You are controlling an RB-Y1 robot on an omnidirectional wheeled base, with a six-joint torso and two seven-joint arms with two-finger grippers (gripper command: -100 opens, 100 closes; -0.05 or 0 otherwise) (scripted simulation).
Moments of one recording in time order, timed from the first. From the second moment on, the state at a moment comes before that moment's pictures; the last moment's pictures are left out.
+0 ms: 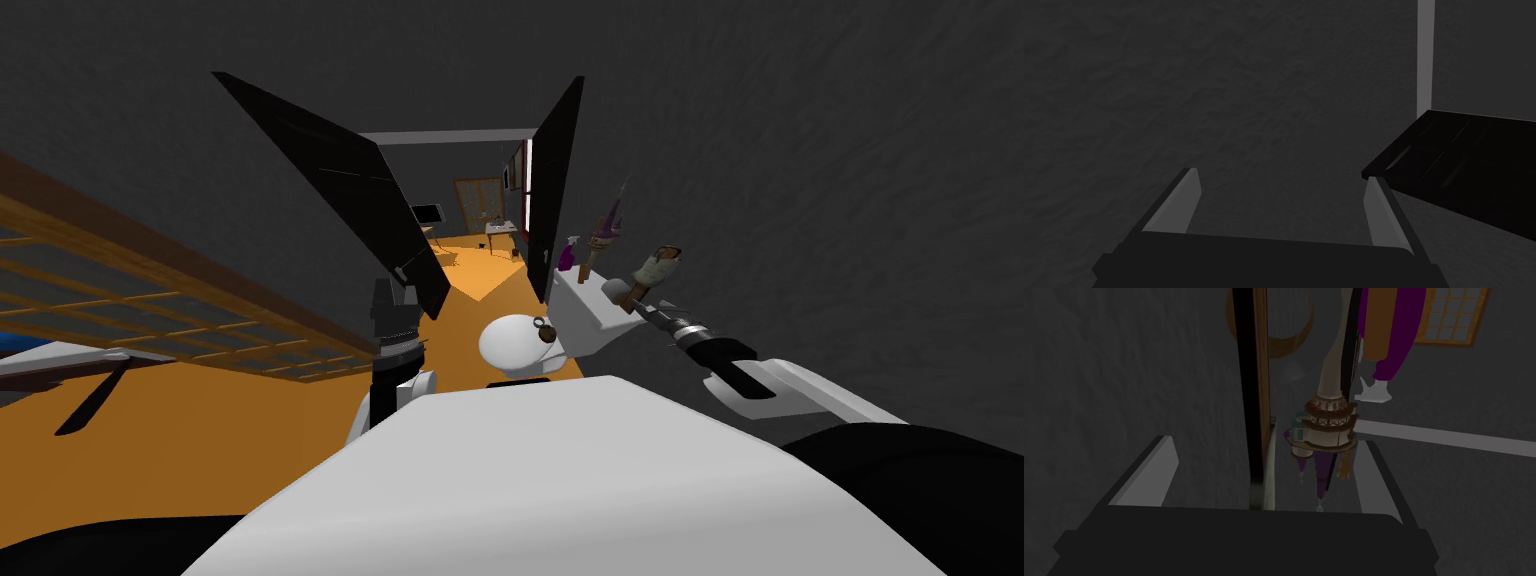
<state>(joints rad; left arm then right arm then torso) 0.49 0.05 0.07 -2.28 -0.07 -0.54 -0.03 0.74 -0.78 -0.39 -2.01 0.37 0.01 0.26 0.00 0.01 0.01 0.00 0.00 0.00</state>
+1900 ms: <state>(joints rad) 0.49 0.05 0.07 -2.28 -0.07 -0.54 -0.03 0.25 -0.79 -0.22 -1.49 0.37 -0.04 0.32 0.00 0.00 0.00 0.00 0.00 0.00</state>
